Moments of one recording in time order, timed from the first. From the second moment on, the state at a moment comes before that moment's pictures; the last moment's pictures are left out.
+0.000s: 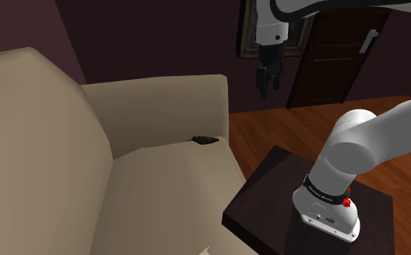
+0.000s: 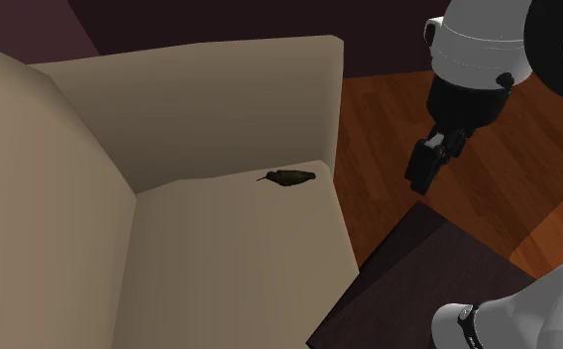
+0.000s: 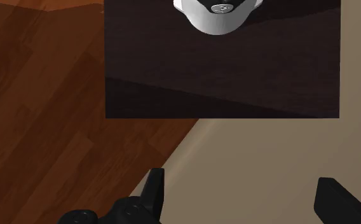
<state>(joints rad) -0.02 -0.75 -0.01 -2.43 -0.03 1.48 0.03</state>
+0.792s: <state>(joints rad) 0.00 -0.60 -0.09 -2.62 -0.11 1.94 -0.16</state>
